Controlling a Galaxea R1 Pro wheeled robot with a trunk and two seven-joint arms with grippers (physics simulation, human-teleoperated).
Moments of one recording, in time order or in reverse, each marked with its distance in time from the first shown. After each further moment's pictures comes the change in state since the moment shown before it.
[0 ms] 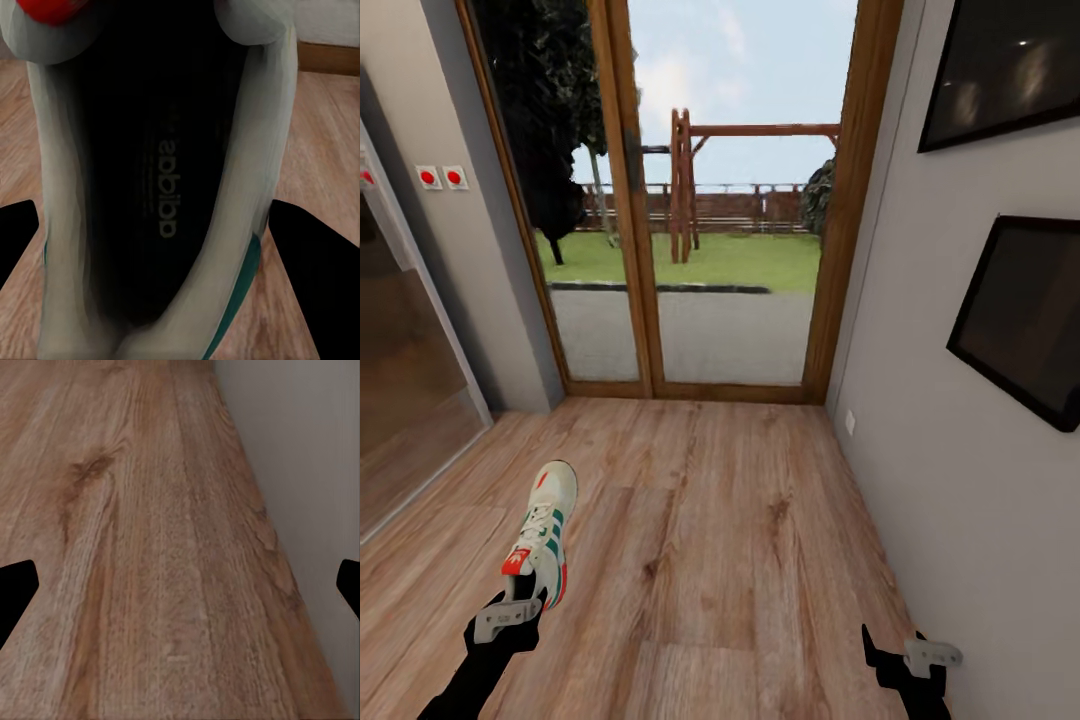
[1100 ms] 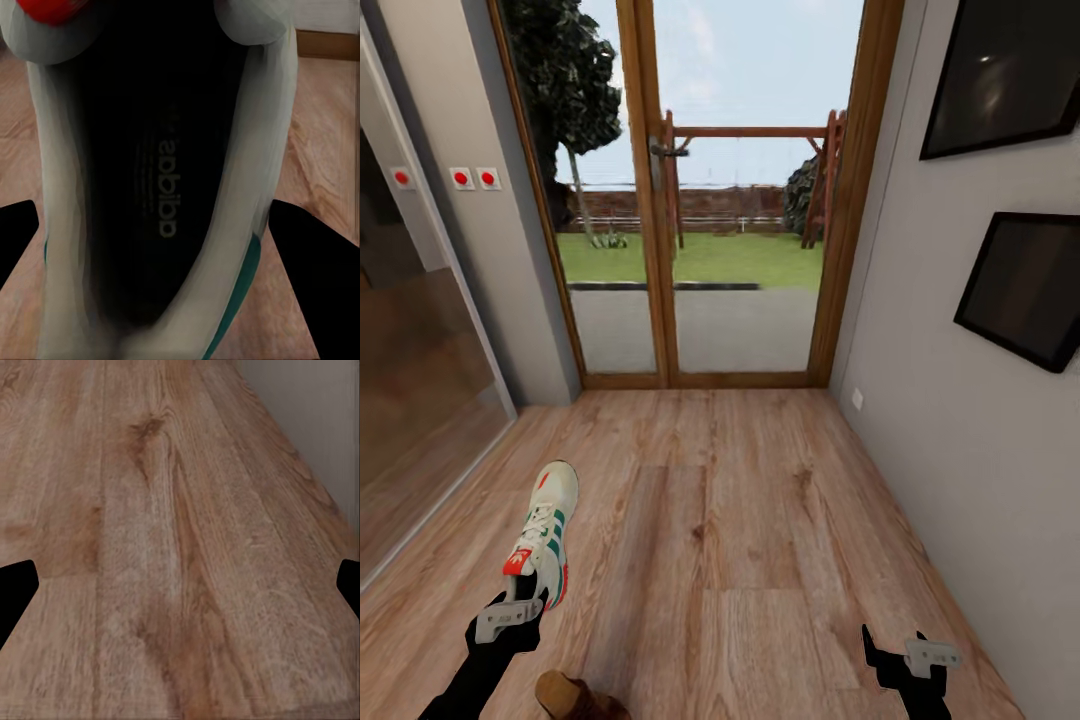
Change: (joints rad) left arm 0.000 -0.001 -0.003 0.000 -0.003 0.003 0.000; right arm 0.000 -0.001 -0.001 0.000 -0.002 0.000 0.000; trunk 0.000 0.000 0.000
